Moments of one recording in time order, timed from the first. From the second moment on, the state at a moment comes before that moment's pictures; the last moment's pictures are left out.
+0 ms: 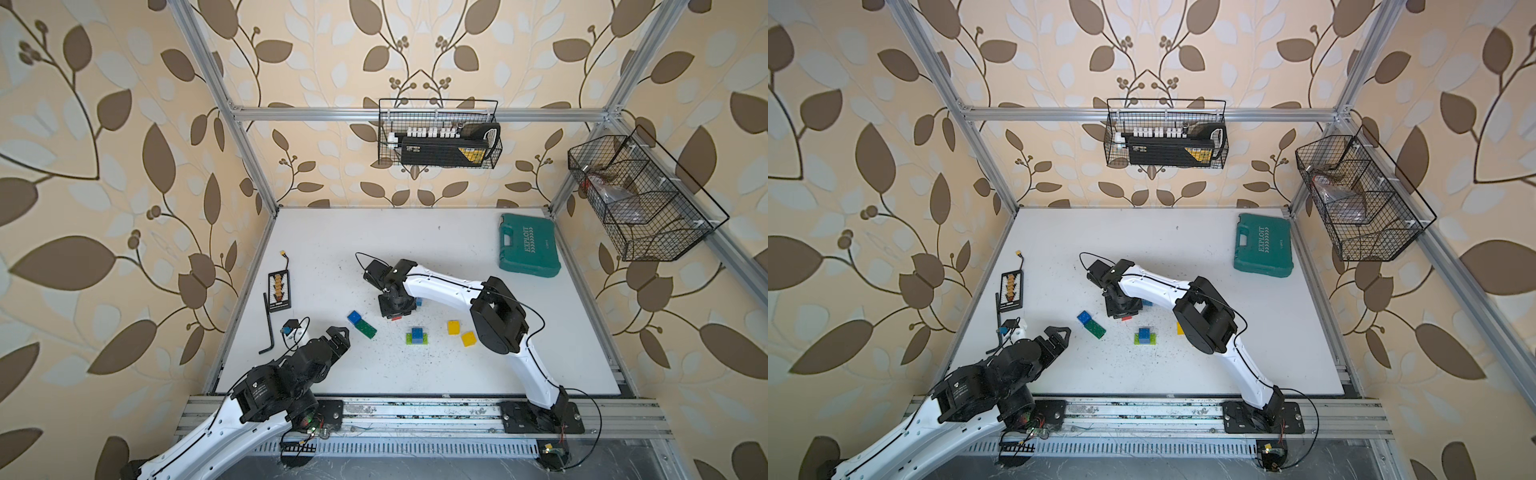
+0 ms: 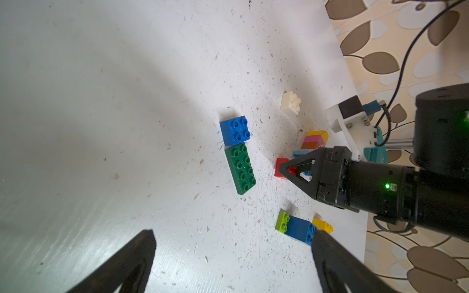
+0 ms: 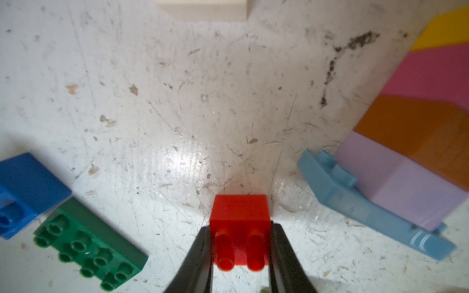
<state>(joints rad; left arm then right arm) -0.91 0.25 0.42 -0.97 -0.41 -1.44 0.91 2.28 1.88 -1.05 0.09 0.74</state>
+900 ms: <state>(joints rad) -0.91 0.48 0.46 -0.81 -0.30 -1.26 0.93 1.81 1.51 -1.09 0.05 1.02</state>
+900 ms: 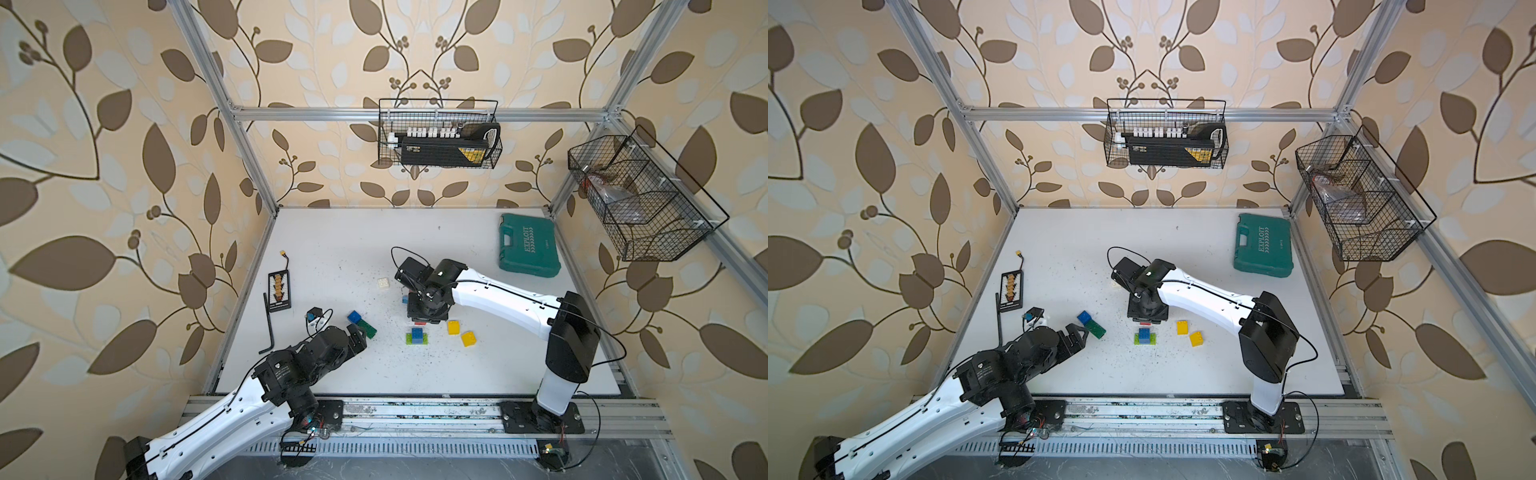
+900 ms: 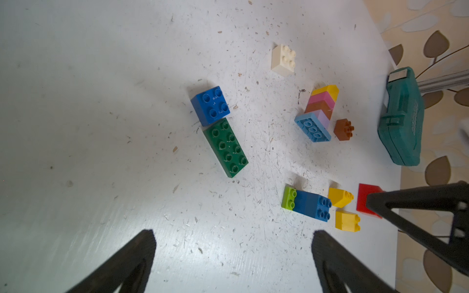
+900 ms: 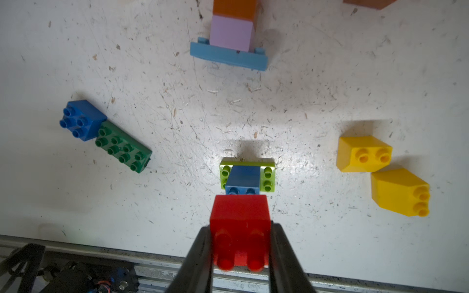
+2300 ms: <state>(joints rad) -0.91 0.36 0.44 -0.82 -0.30 -1.26 0.97 1.89 1.47 -1.05 0.06 1.08</state>
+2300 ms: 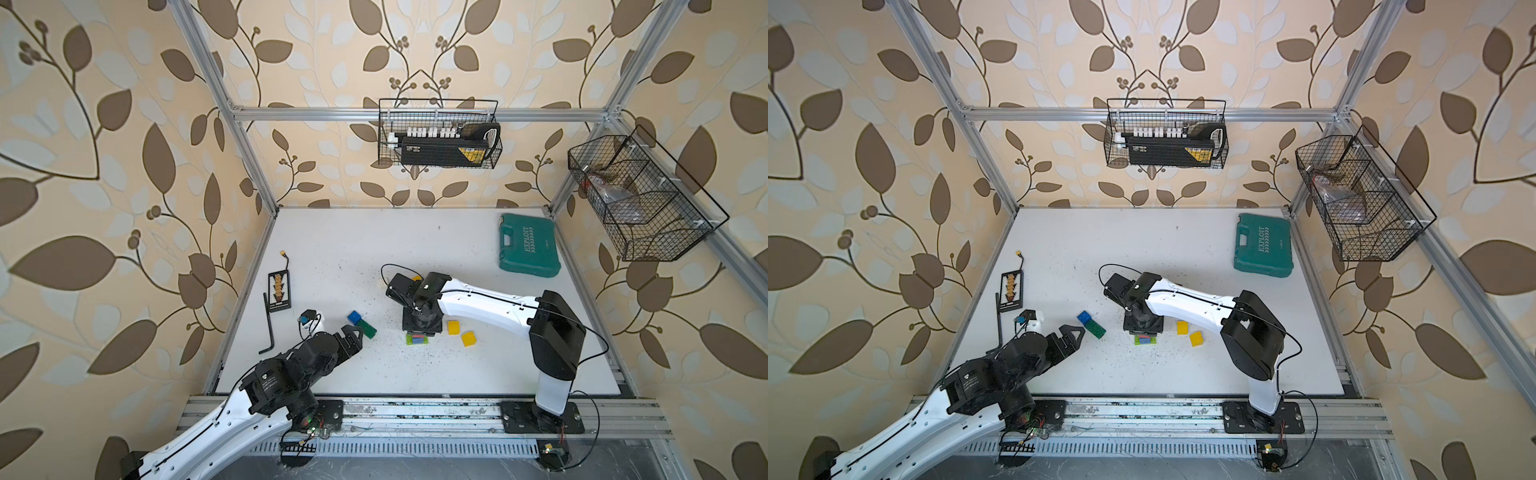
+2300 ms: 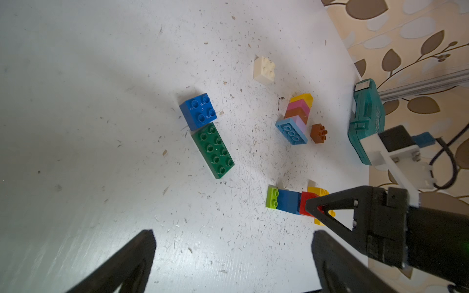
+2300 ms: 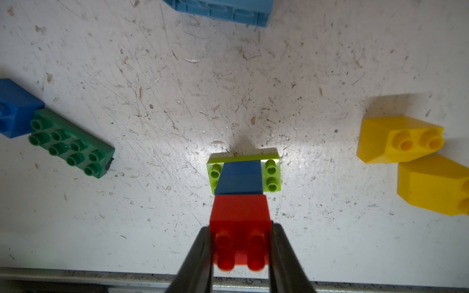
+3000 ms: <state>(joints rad) -0.91 0.36 0.44 -0.82 -0.30 -1.26 0.98 1.97 1.55 -1.13 0.08 1.02</state>
